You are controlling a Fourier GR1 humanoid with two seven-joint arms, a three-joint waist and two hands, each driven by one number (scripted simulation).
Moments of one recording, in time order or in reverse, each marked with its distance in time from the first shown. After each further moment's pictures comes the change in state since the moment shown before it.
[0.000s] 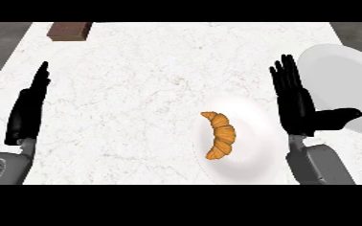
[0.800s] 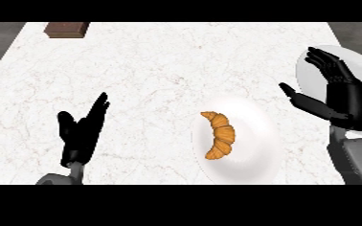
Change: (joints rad) left arm 0.128 -0.278 -0.075 -0.009 0.210 -0.156 -0.015; right arm -0.023 -0.180 -0.121 0.038 0.204 -0.045 -0.146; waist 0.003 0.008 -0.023
